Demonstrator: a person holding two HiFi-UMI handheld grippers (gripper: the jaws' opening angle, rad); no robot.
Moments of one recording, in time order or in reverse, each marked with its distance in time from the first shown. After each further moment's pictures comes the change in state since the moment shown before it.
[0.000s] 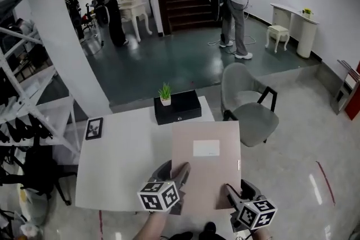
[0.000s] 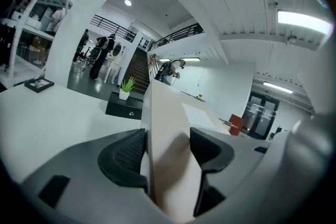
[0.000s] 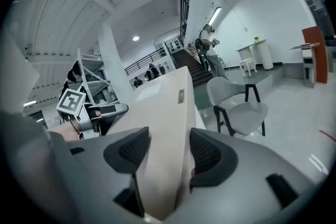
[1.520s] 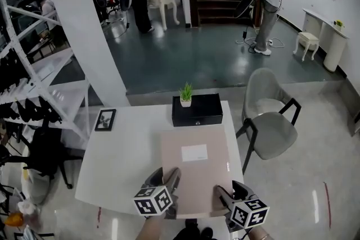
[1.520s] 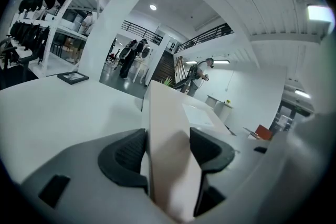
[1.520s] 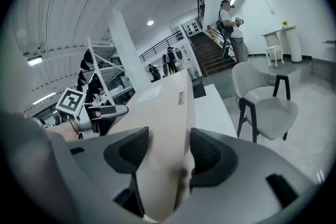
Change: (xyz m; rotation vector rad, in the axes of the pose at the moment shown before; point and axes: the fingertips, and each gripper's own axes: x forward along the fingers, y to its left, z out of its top) left arm 0.010 0.105 -0.006 -0.152 -0.029 0.277; right arm 0.121 0.017 -0.002 -0.085 0.180 0.207
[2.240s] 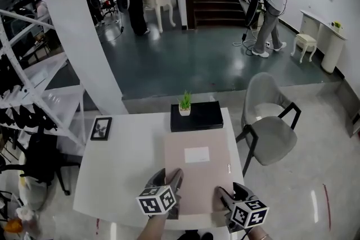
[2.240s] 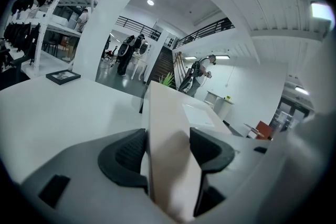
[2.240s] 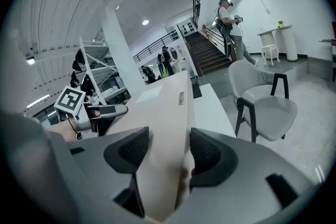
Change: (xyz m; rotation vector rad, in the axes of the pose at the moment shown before) left arm 0.053 0.013 0.015 0.023 0.046 -0.006; right arm 0.039 -0.022 0.015 0.030 0.003 -0.047
